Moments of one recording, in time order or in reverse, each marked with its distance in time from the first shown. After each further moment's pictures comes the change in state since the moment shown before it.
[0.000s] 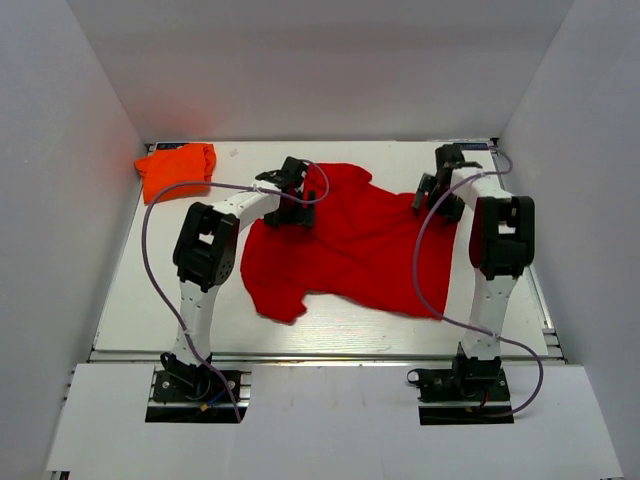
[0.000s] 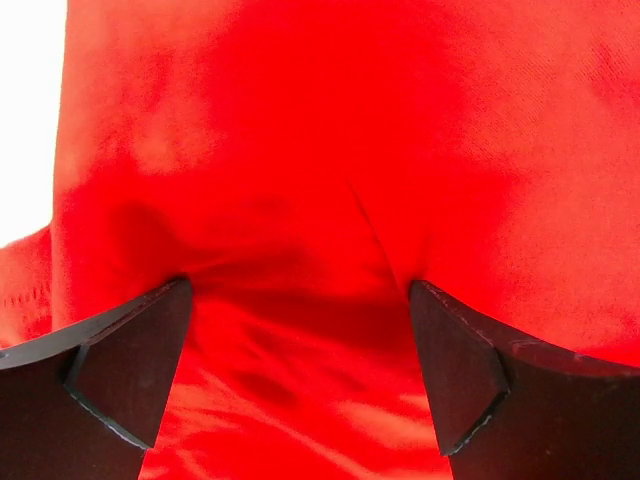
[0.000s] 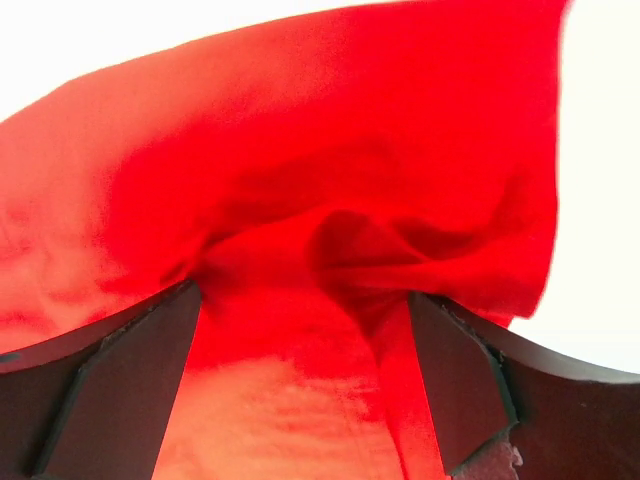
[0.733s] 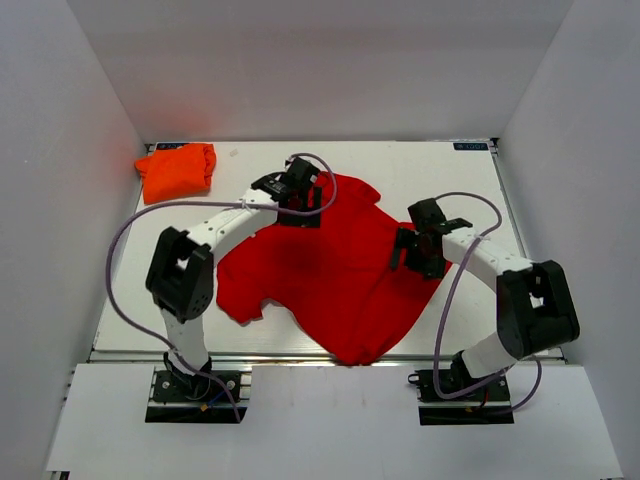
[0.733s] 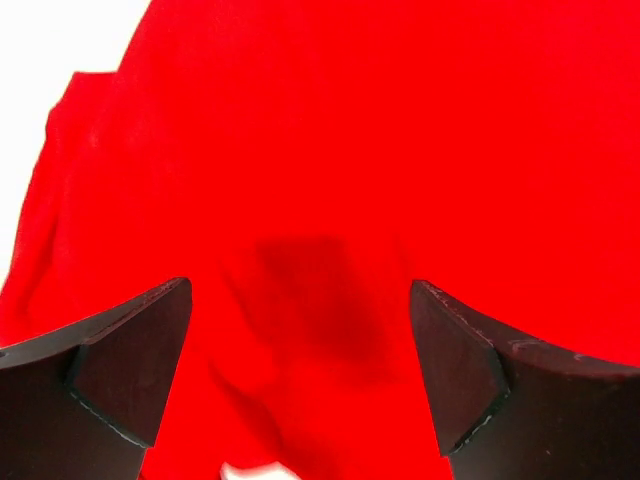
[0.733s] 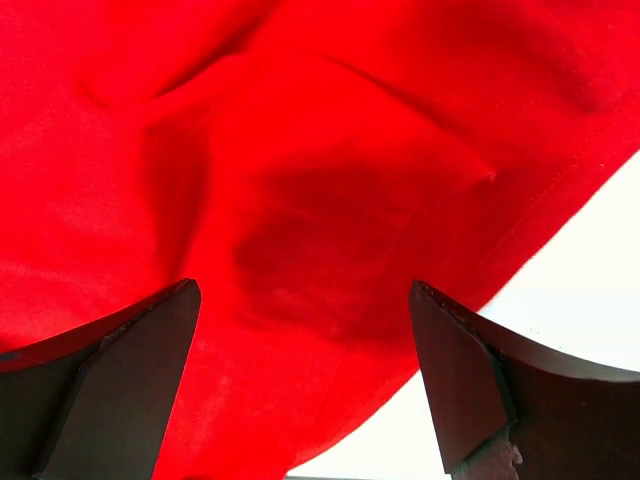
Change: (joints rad) left arm -0.164 -0.355 -0.145 -0.084 -0.195 -0.103; right arm 0.264 -0.595 -0.624 0.048 -0.061 0.117
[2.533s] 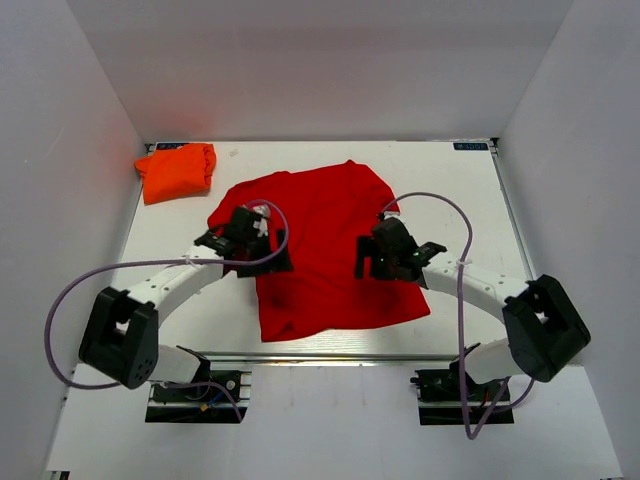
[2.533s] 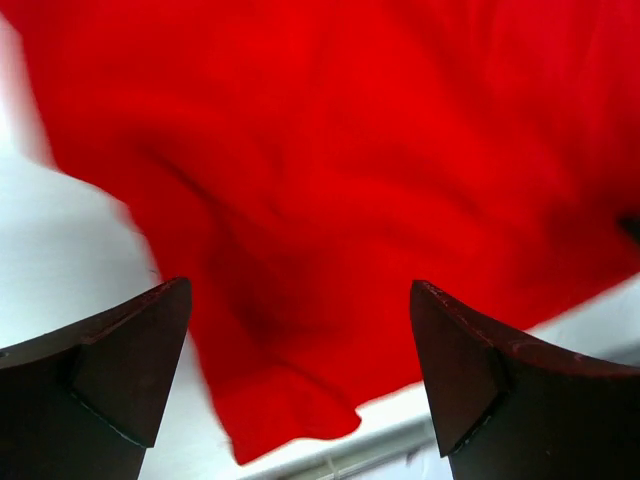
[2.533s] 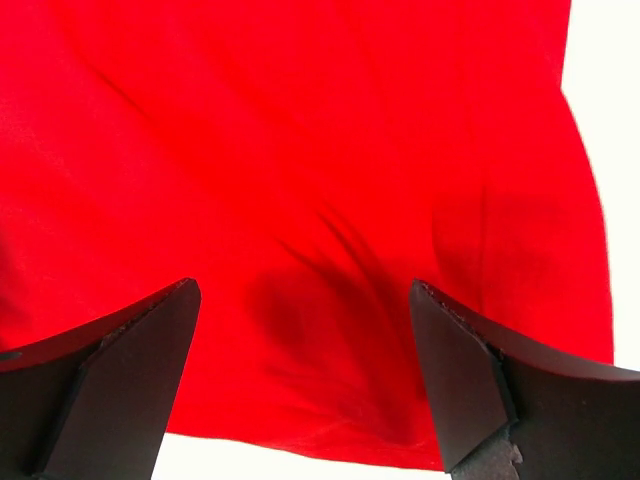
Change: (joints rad) left arm 0.200 -0.477 -0.646 0.249 0.404 -0.070; right arm 0.360 -0.107 -0.103 0.301 0.113 0.051
